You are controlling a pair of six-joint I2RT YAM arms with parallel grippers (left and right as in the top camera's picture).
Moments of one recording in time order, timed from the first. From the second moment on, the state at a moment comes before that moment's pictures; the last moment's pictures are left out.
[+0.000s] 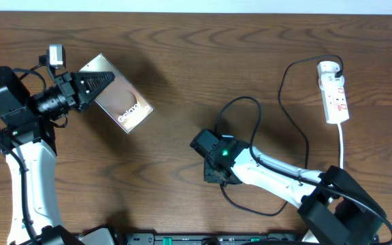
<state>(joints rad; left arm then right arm) 0.42 1.34 0.96 0.02 1.47 -0.85 0.87 1.71 0.93 -0.68 -0.01 0.90</state>
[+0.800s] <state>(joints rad) 0.42 1.34 0.96 0.02 1.47 -0.84 0.77 1.77 0.97 -0.67 -0.18 0.82</state>
